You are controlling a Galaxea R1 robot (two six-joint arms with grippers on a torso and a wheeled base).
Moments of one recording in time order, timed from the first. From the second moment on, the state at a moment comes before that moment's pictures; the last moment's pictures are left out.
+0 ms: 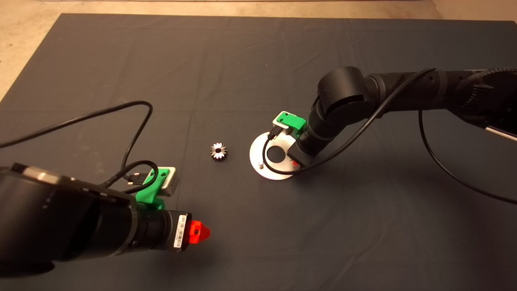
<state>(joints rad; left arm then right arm) -0.32 2.25 -0.34 0.54 1.53 -1.82 0.33 2.75 -1.14 -0.41 -1.53 0.79</state>
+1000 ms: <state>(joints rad) -0.32 2.25 -0.34 0.54 1.53 -1.82 0.33 2.75 -1.14 -0.41 -1.53 0.79</state>
